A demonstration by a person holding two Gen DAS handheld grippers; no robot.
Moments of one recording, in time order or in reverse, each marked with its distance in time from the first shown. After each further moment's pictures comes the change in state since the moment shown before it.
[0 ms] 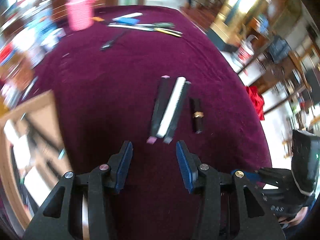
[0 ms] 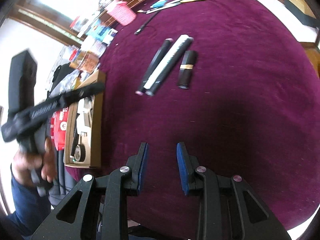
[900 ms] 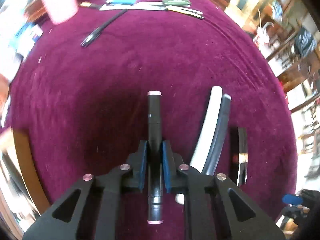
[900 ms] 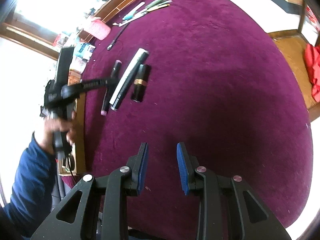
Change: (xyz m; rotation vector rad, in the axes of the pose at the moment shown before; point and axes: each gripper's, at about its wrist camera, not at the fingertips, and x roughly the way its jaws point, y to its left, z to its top) left arm 0.097 0.014 0.037 -0.037 0.090 0.101; right arm -0.017 -0.053 0.028 0.061 -0.021 -0.020
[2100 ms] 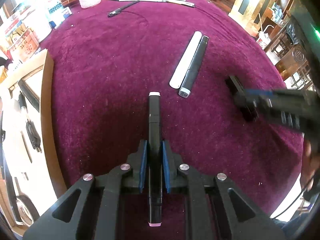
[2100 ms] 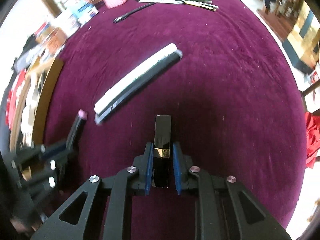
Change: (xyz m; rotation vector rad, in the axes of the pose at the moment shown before) left arm -0.040 -0.013 -0.125 -0.005 -0.070 0.064; right arm 0.075 0.068 0.012 -0.355 0.048 -0.343
